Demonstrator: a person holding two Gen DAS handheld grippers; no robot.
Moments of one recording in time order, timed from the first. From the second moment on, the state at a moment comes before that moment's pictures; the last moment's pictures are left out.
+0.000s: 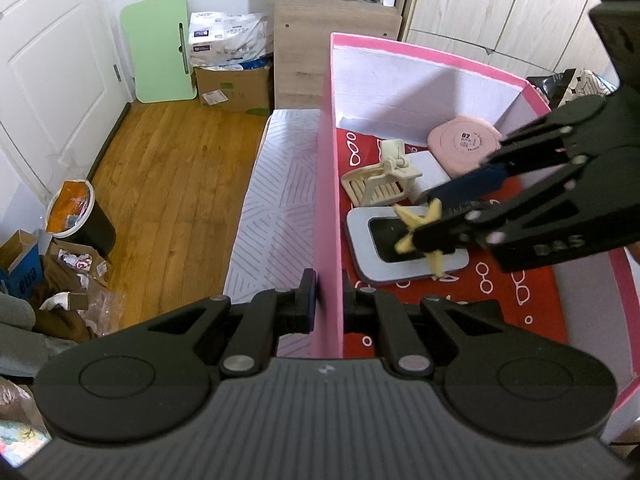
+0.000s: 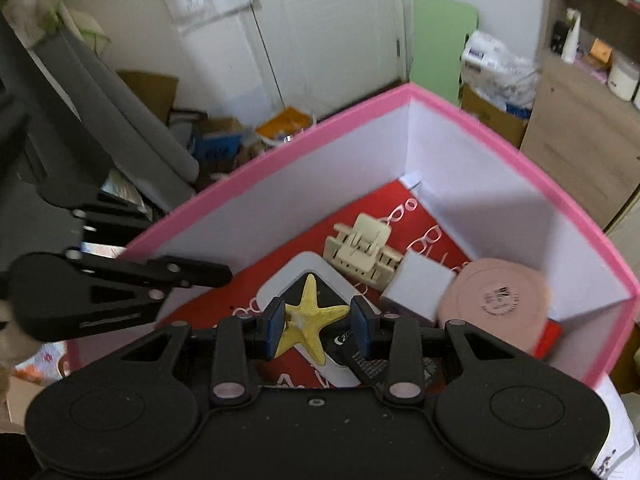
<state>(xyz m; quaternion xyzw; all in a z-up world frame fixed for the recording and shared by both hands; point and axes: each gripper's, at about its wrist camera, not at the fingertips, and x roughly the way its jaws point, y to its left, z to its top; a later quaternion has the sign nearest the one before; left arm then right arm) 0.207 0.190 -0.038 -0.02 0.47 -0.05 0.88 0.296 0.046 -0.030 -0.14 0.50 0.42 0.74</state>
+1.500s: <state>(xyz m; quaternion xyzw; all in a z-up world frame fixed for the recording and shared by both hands) 0.202 0.160 -0.023 0.08 0.52 -0.03 0.85 0.118 -0.201 -0.041 -0.12 0.46 0.25 0.84</state>
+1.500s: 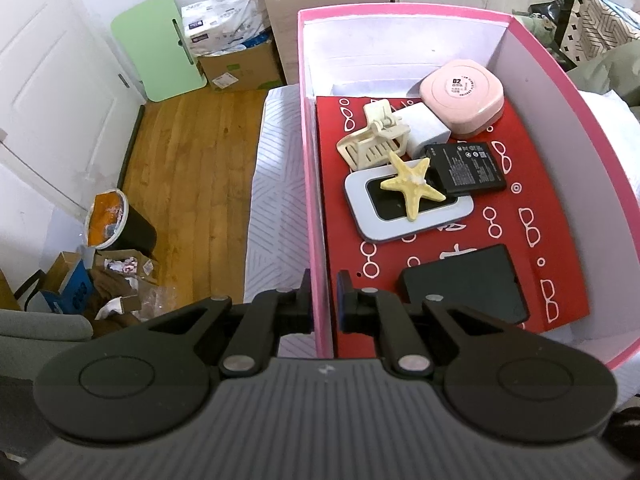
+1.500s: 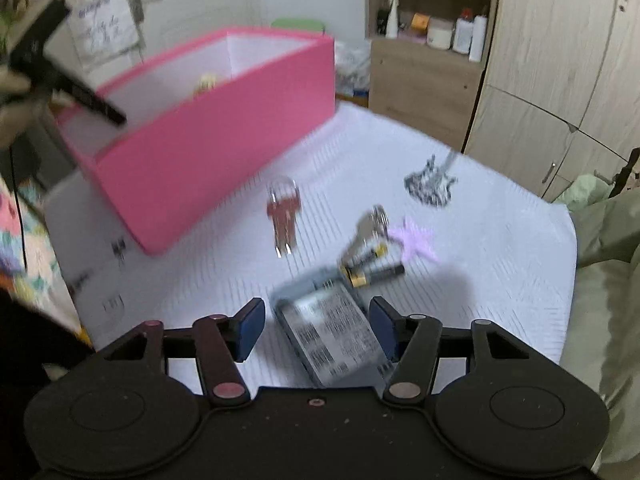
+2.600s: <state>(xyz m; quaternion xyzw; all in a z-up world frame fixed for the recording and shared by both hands) 0.200 0.165 -0.021 0.05 0.53 -0.02 0.85 0.144 -0.221 -0.064 0.03 0.49 0.20 0.85</state>
